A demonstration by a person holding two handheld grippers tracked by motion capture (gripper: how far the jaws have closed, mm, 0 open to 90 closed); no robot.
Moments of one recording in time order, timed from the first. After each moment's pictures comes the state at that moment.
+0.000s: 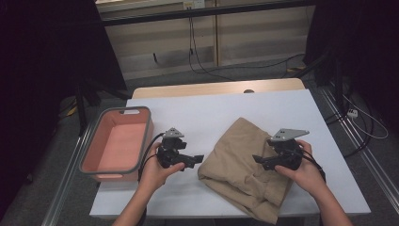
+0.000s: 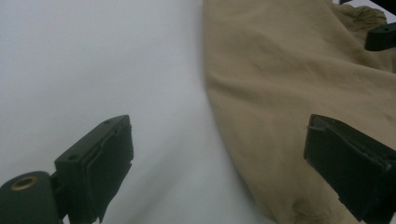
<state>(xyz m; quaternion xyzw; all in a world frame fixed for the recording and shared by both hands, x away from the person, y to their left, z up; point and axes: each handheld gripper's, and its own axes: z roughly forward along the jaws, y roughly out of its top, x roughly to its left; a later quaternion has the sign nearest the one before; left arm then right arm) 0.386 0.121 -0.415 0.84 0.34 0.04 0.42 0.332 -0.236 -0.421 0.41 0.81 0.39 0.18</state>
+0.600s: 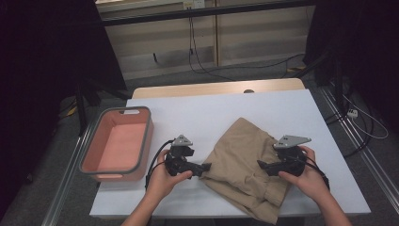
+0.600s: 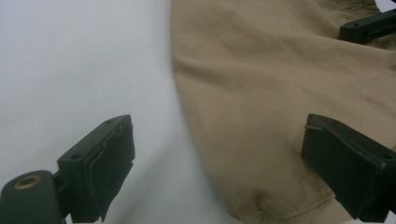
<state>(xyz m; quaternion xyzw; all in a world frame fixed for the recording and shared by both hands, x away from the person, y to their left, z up) 0.368 0.104 -0.429 0.85 0.33 0.03 0.41 0.322 -0.246 -0.438 0.41 0.81 0.37 0.20</state>
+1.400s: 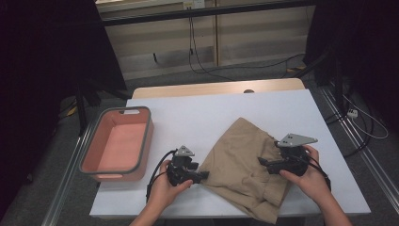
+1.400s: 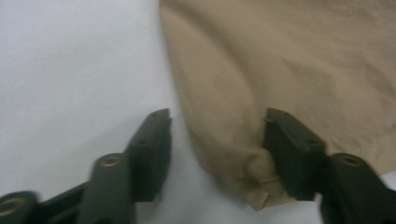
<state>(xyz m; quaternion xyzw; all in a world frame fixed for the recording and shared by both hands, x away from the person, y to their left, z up) 0.353 0.105 -0.451 0.86 0.34 0.01 0.38 0.317 -0.248 -0.430 0.42 0.79 0.40 0.22</state>
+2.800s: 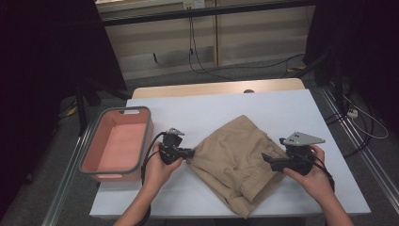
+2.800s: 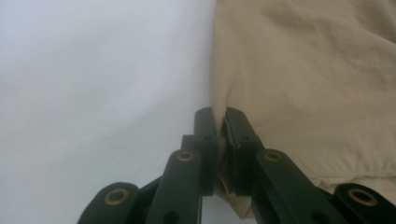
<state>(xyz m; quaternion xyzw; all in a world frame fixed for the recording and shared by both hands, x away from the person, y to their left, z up) 0.411 0.127 -0.427 0.85 0.38 0.03 0.35 0.315 -0.258 -0.425 0.44 0.76 0.41 0.24</state>
